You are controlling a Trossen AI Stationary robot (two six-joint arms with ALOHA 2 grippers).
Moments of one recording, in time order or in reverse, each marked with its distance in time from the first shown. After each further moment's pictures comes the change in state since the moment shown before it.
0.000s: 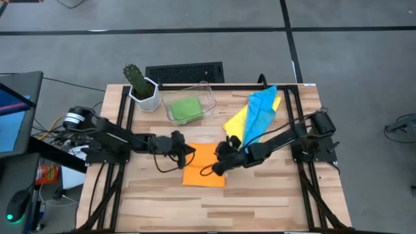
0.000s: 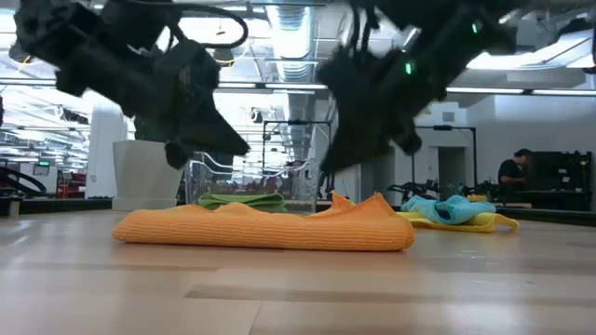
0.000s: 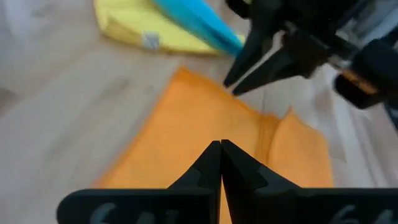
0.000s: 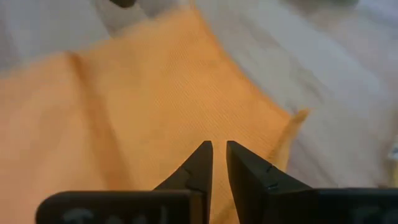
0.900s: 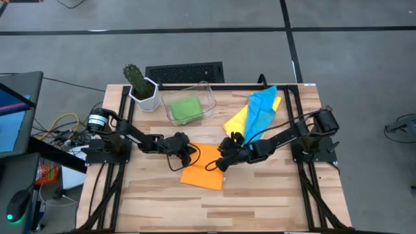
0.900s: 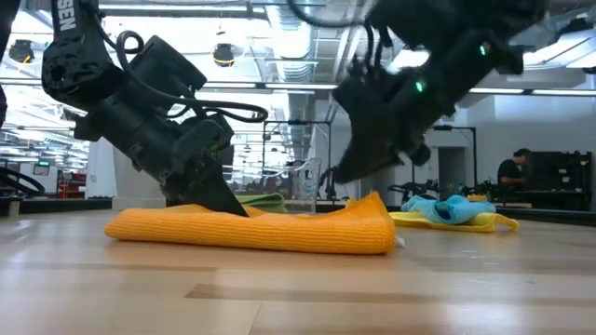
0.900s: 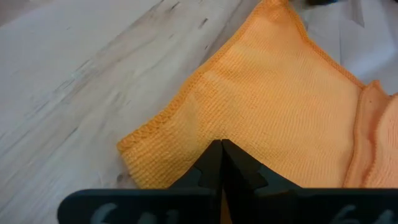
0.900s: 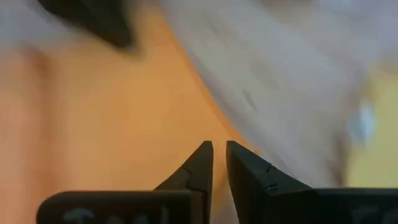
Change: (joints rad) left arm 0.074 0.280 0.003 0.071 0.060 -0.052; right arm -0.034 -0.053 -0.137 0.122 -0.001 -0.018
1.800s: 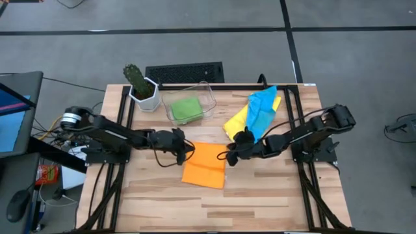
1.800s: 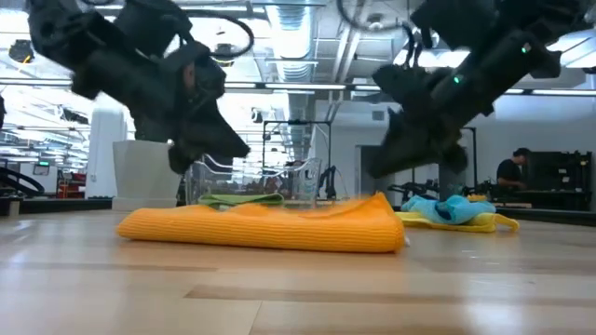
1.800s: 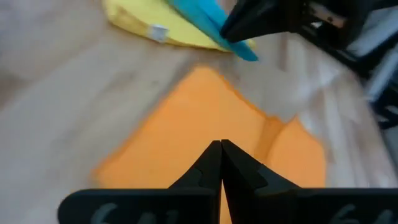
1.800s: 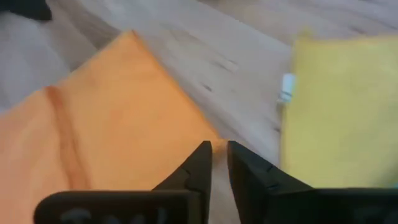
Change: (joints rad) left arm 0.007 -0.348 0.006 -0.181 0.051 0.004; right arm -0.018 -0.223 -0.188 -0.003 -0.051 0.214
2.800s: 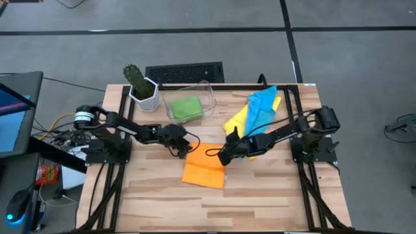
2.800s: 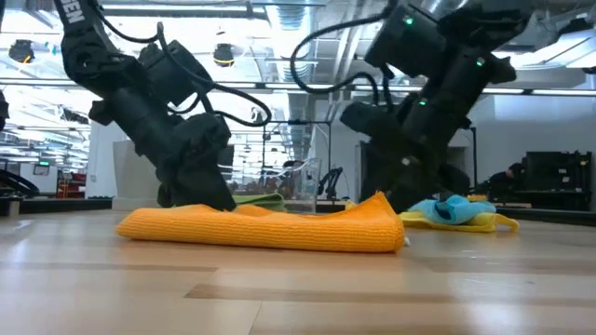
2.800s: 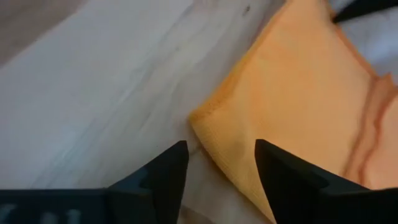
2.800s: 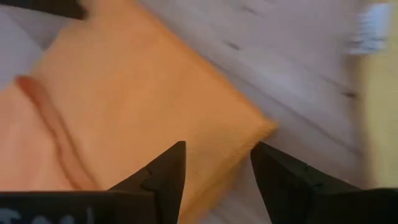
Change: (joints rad) left arm 0.171 0.177 0.022 -0.111 0.133 0.020; right arm -0.064 0.198 0.206 -0.214 -0.207 0.190
